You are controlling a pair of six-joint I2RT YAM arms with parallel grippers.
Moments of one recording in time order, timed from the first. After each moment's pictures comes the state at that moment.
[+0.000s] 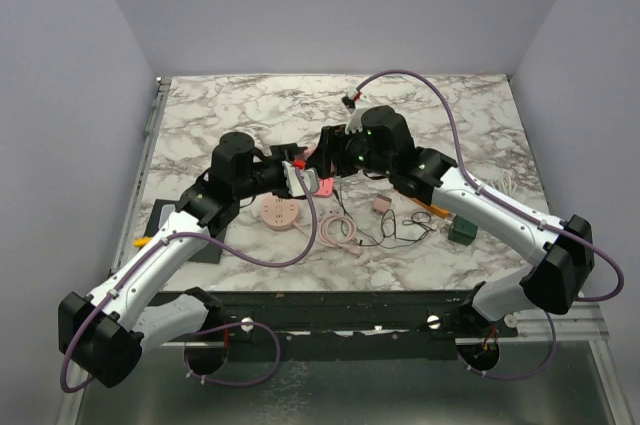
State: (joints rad) left arm -0.54 1.05 0.89 -0.17 0.52 0.87; right arm 0.82 1.45 1.30 -0.25 -0.10 0.51
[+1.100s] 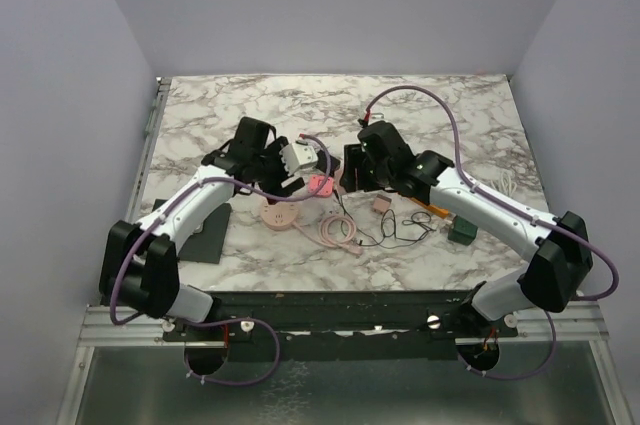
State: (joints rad) left arm -0.41 1.38 1.01 -0.47 0.40 0.77; right arm 0.77 1.46 1.25 -0.54 0.19 0.48
